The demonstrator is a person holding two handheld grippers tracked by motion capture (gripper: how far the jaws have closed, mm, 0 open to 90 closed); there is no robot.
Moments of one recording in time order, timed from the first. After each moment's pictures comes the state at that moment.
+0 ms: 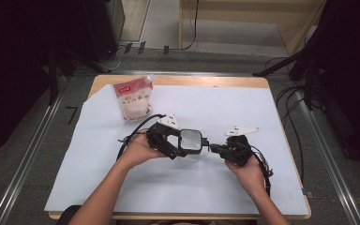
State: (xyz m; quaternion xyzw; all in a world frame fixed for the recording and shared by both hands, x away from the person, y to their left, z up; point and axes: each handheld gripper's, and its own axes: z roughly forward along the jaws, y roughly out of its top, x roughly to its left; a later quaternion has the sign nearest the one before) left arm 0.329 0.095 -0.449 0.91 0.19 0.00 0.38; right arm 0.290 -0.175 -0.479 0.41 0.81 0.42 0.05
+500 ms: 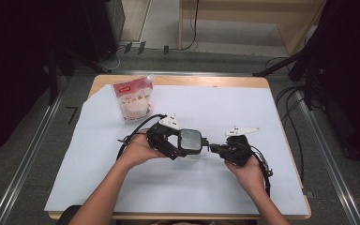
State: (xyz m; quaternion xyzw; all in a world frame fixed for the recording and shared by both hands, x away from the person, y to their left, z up) left arm 0.326 0.092 -0.444 0.91 0.19 0.01 0.37; right arm 0.290 -0.174 -0.479 0.42 0.80 0.42 0.04
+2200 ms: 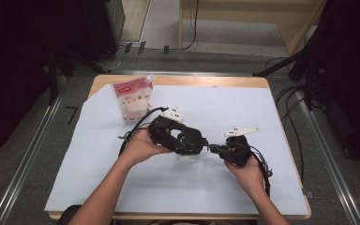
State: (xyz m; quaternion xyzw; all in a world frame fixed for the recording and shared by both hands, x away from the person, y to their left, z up) left arm 0.323 0.083 -0.408 0.89 0.21 0.02 0.39; right arm 0.288 -0.173 -0.478 0.41 0.80 0.42 0.05
